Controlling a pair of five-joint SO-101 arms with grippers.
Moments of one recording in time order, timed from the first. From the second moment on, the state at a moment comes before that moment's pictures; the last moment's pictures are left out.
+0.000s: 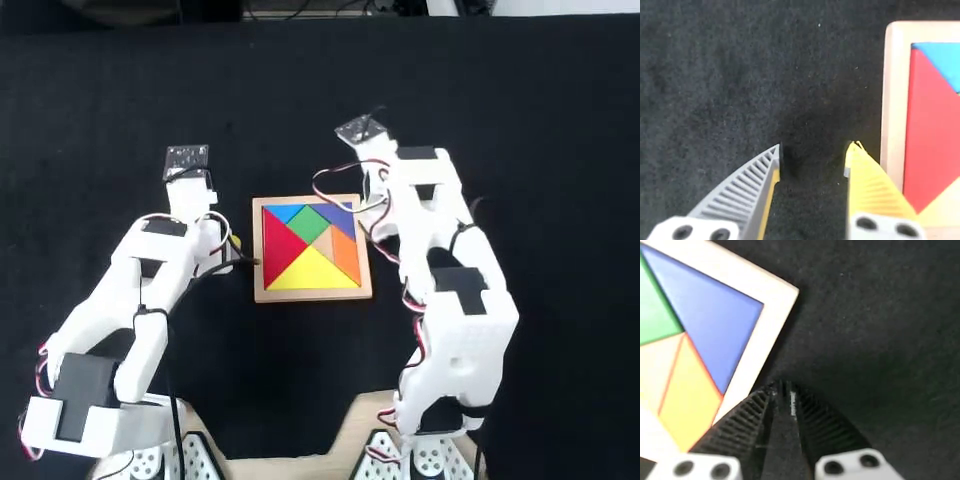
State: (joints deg) left arm 1.8 -6.0 46.3 38.3 8.3; right arm -4.2 24.4 7.2 63.5 27.2
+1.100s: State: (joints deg) left arm -9.8 -64.9 44.9 54.3 -3.2; right arm 2.1 -43.2 25.6 71.0 23.4
